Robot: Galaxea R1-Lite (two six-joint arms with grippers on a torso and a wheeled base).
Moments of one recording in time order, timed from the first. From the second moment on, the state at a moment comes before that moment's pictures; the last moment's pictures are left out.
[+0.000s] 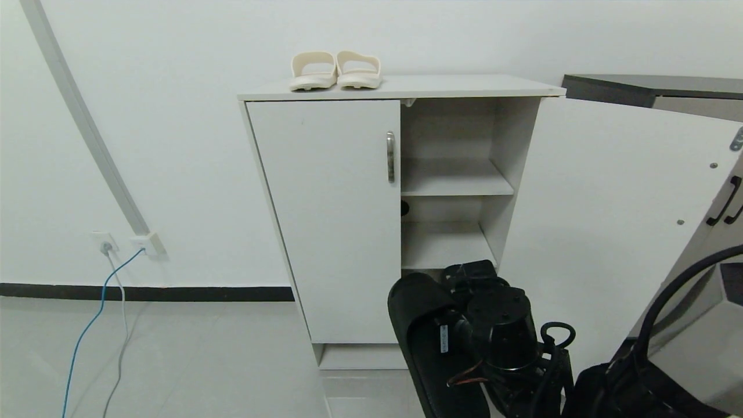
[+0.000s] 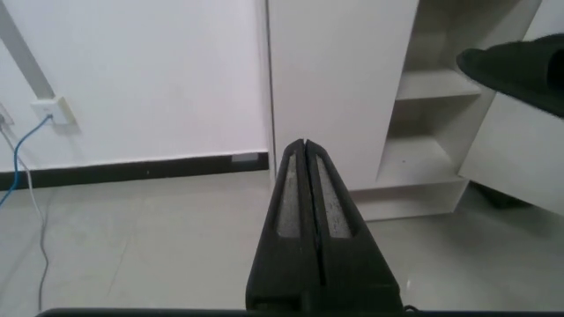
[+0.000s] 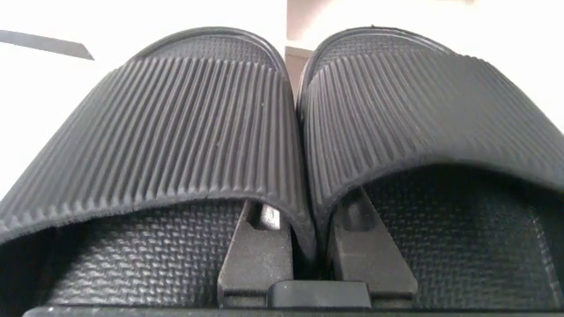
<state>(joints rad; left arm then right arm) 0.00 0.00 0.00 0.00 -0.05 0.03 0.88 2.03 -0.71 -1.00 -0.62 0.23</state>
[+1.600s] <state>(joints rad) 0.00 0.00 0.00 0.00 -0.05 0.03 0.80 2.37 -1.03 -1.04 -0.68 0.23</state>
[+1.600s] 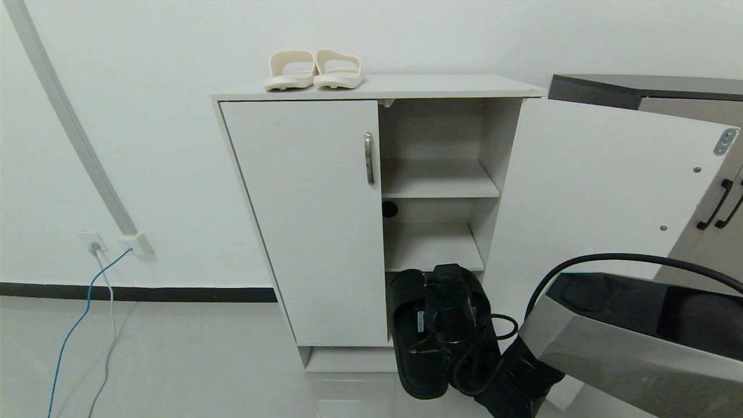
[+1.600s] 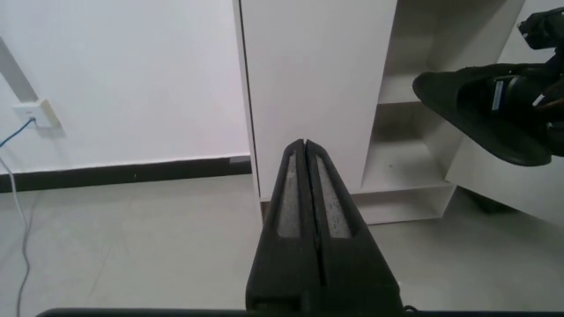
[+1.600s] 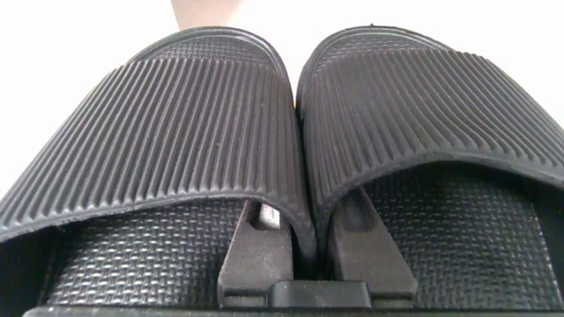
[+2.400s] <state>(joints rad) 0.00 0.00 0.00 0.00 -0.05 0.03 0.79 2.41 -1.03 -1.06 -0.73 0.24</state>
